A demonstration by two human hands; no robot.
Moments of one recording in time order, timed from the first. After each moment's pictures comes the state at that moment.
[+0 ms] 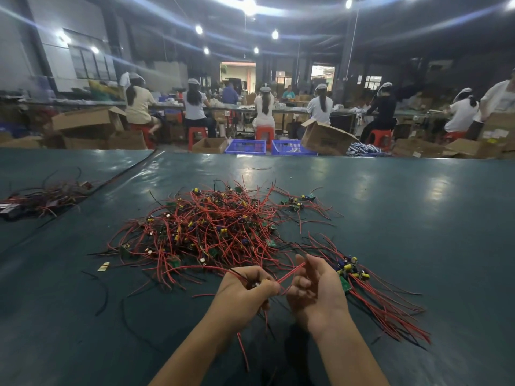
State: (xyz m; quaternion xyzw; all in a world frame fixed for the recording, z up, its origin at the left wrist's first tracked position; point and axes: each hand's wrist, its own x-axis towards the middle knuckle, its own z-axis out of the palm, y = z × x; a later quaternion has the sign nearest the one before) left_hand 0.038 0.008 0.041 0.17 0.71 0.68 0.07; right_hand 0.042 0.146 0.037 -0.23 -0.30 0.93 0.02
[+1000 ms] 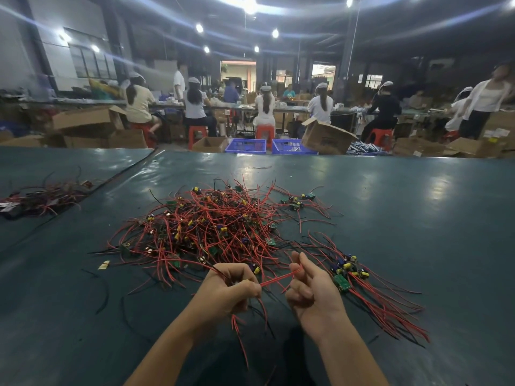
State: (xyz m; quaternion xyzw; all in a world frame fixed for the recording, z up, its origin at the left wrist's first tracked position) left_hand 0.027 -0.022 0.036 0.24 0.69 0.68 0.10; right_hand 0.045 0.144 0.034 -0.20 -0.34 0.92 0.02
